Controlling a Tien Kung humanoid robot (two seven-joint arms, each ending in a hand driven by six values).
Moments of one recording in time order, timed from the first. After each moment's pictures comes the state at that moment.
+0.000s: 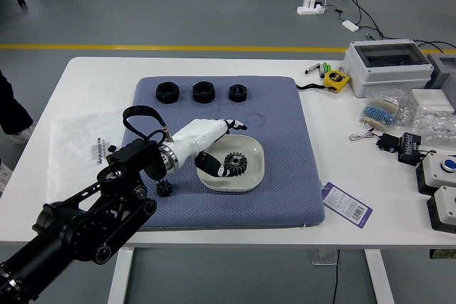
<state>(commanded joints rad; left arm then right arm) -0.60 0.05 -0.91 -1.09 2.08 -0.09 0.02 0.15 -0.25 0.35 0.27 0.30 -0.28 0.03</state>
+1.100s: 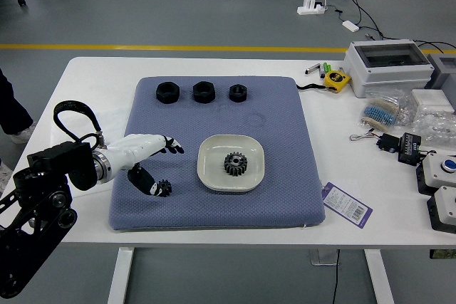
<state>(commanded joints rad) -0.37 0.29 -1.13 -1.57 2.05 -0.55 0.27 0.13 -0.25 0.34 0.27 0.31 -0.28 0.03</state>
